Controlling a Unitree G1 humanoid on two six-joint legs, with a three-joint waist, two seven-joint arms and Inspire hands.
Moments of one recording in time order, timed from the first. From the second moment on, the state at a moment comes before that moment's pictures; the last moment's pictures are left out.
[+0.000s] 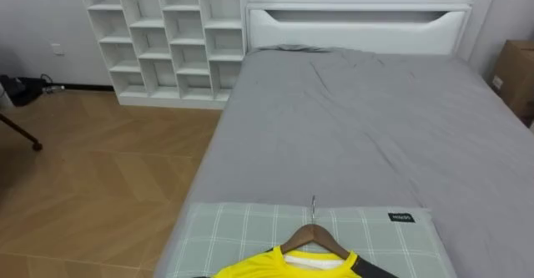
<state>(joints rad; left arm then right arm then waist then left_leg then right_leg) 0.15 0.18 0.06 1.19 -0.05 -0.07 -0.01 0.11 -0.20 -0.02 1.27 0.40 0.00 0.25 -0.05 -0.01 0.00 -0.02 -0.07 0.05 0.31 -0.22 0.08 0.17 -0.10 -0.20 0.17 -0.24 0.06</state>
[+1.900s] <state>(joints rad) 0.22 0.18 0.22 0.96 0.21 -0.09 0.61 0.13 -0.22 -0.06 1.29 0.42 0.02 0.11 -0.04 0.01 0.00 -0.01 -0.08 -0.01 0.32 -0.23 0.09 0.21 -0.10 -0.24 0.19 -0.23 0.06</state>
